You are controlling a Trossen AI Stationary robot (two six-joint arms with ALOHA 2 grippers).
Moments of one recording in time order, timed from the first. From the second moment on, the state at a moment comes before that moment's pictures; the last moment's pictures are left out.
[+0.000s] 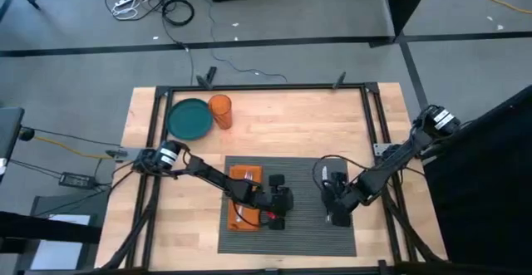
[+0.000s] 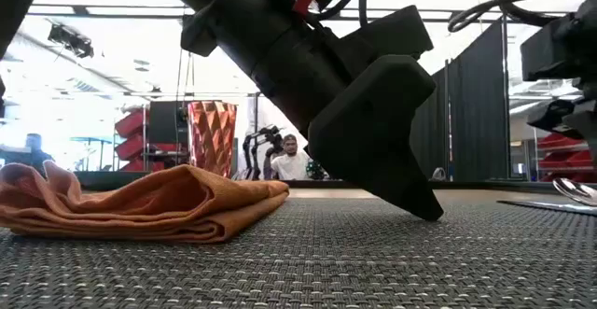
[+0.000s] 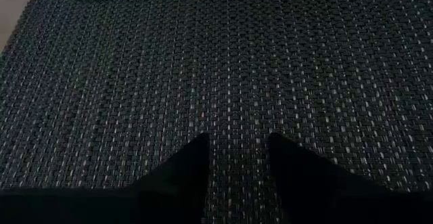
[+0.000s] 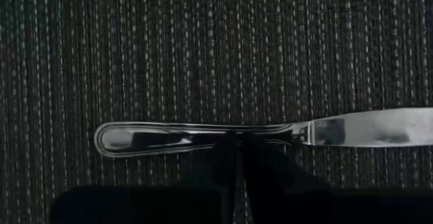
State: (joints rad) left arm -0.34 2.20 1.40 0.01 -0.30 -0.15; right arm 0.66 1.47 0.67 -0.44 0.21 0.73
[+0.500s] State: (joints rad) left arm -0.34 2.15 1.47 -0.12 -0.31 -0.14; right arm 0.65 1.36 0.71 -0.55 0.20 0.77
